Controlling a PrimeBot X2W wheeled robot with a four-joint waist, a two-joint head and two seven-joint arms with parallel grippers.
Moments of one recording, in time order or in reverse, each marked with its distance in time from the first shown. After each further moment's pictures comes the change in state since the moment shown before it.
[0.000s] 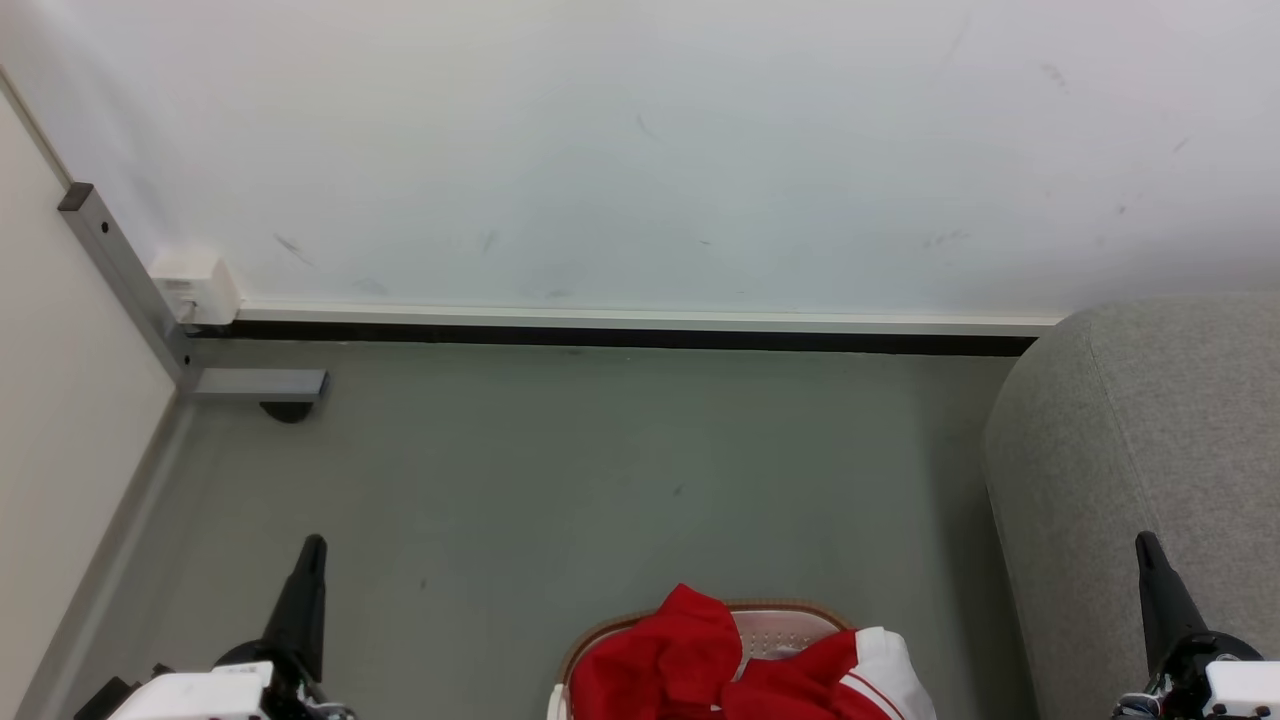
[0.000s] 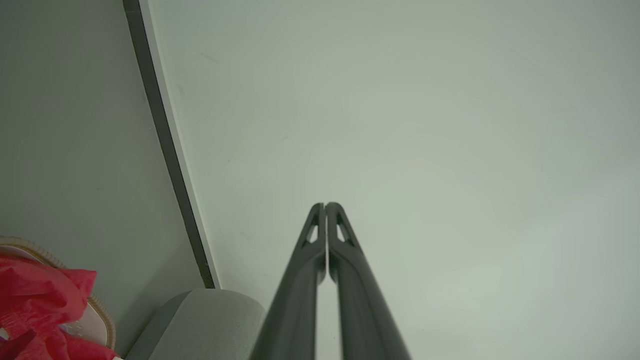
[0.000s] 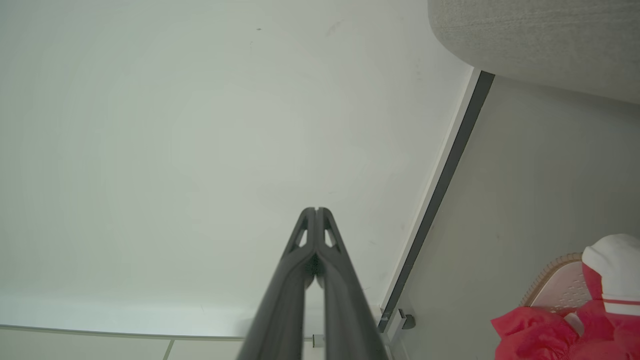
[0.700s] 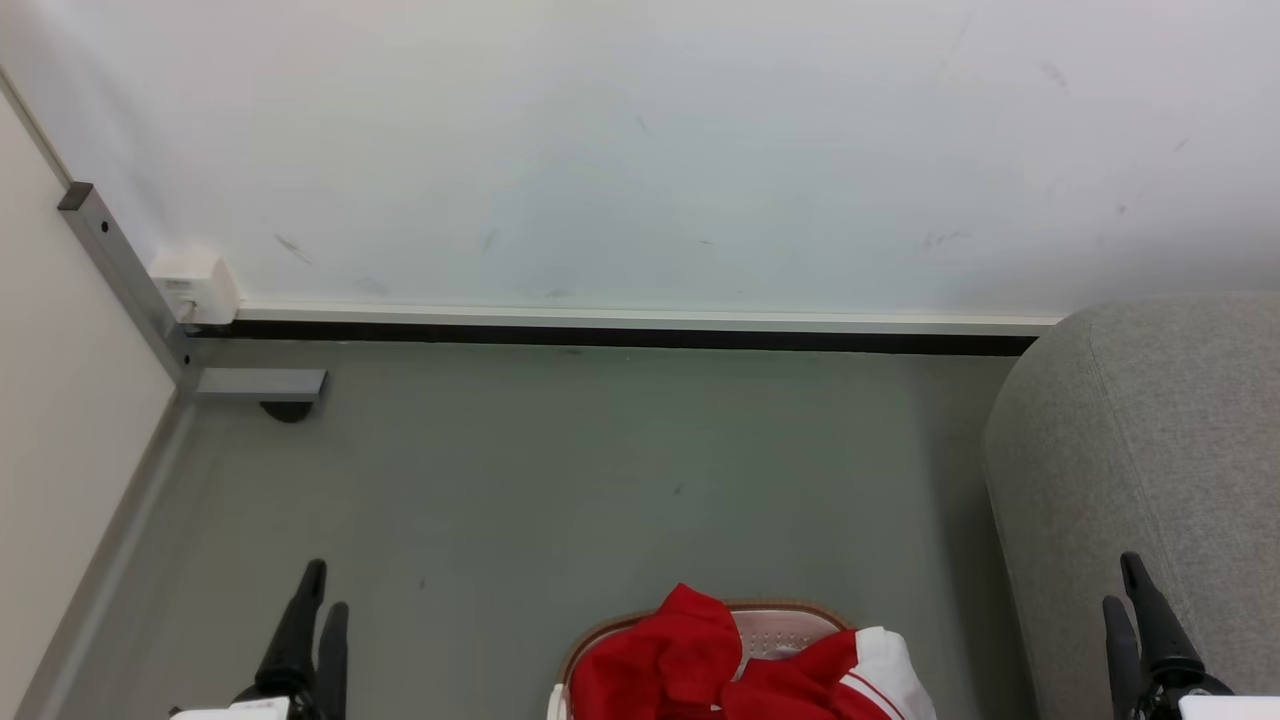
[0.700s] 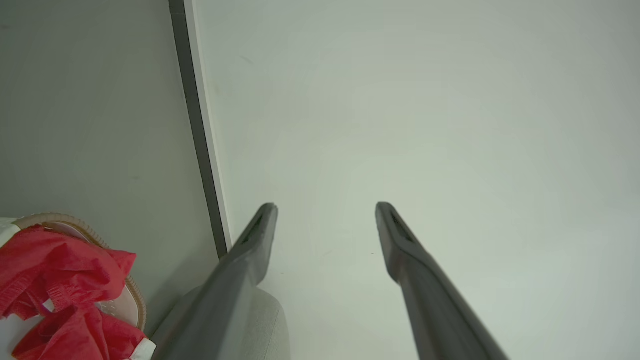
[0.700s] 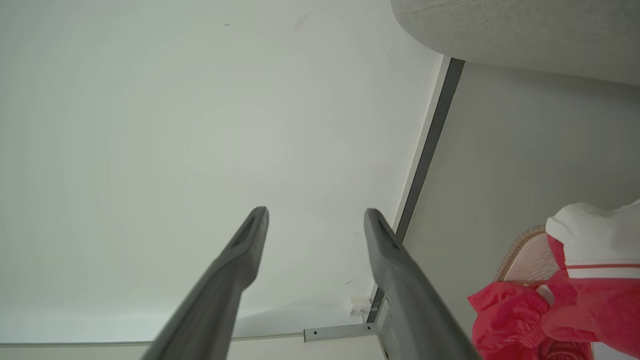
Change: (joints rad) left arm 0.044 -0.013 -0.013 0.032 0.001 0.006 -0.027; right arm 0.044 0.017 0.027 0.025 0.012 0.000 -0.024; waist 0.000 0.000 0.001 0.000
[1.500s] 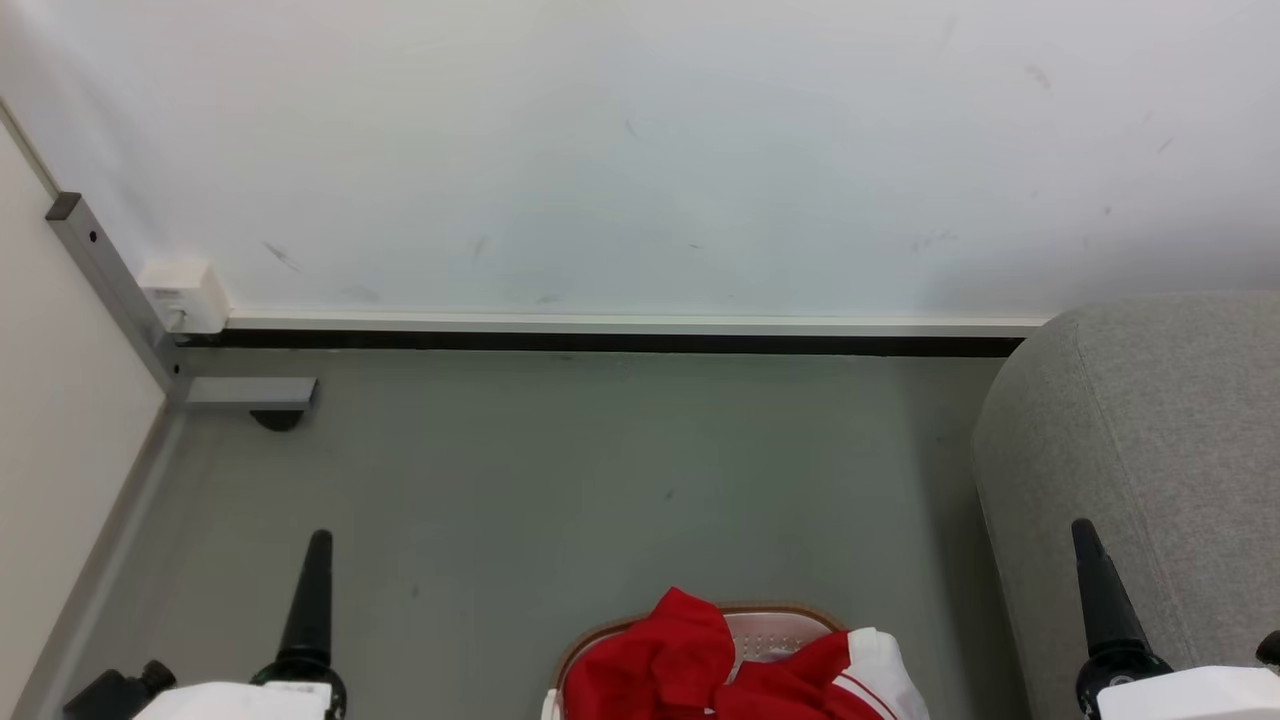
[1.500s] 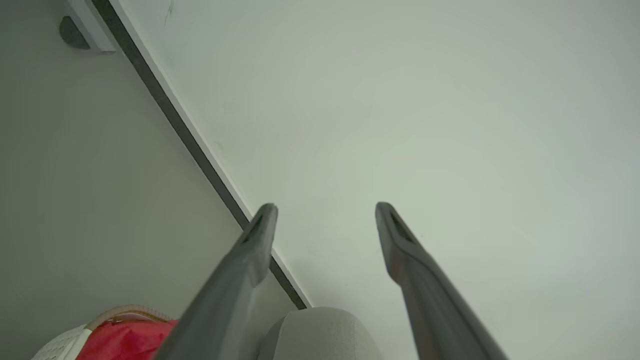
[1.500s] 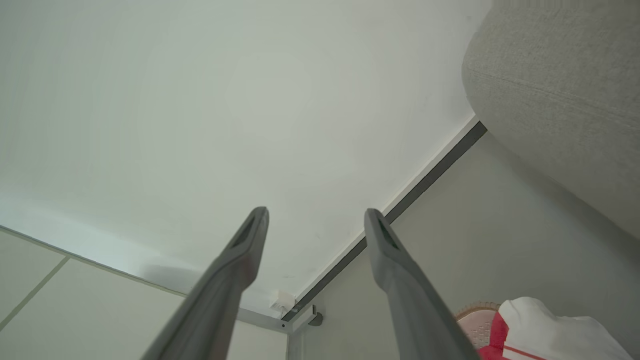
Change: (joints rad) left arm 0.006 0.001 -0.015 -0.092 0.416 0.002 -0.106; right arm -0.002 -0.033 0.114 -0.082 -0.418 0.000 -0.107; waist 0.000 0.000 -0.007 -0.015
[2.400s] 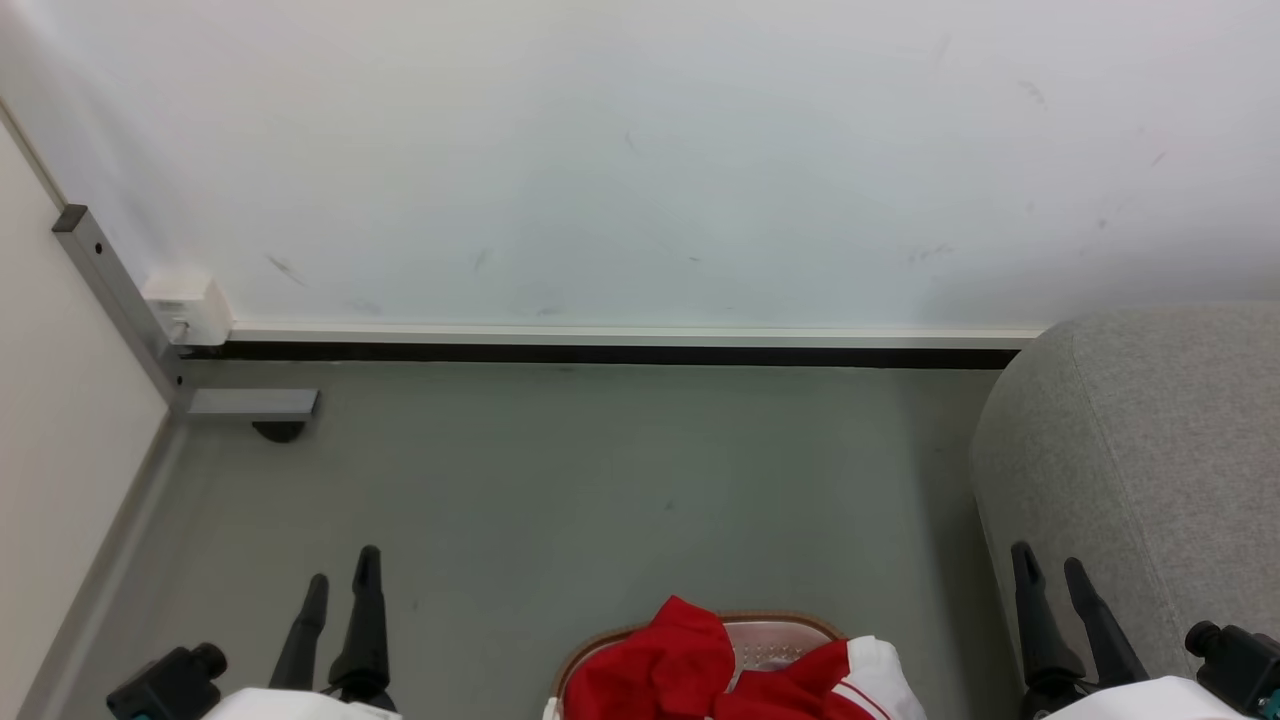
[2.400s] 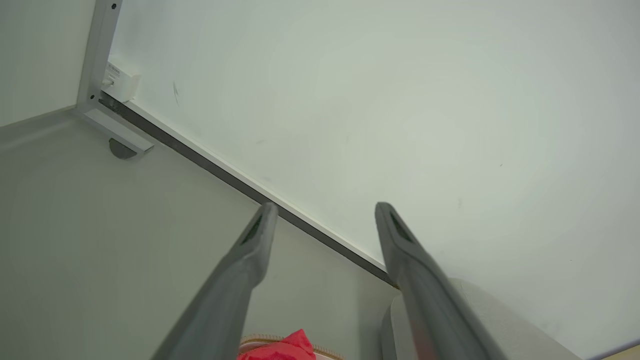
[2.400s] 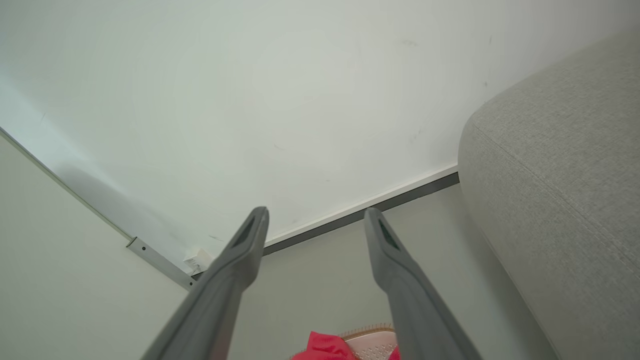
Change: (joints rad) left arm 0.031 0.005 -0.068 -0.031 0.514 0.053 -0.086; right arm -0.004 -0.001 0.063 0.063 -0.469 0.000 -0.090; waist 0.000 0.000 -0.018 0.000
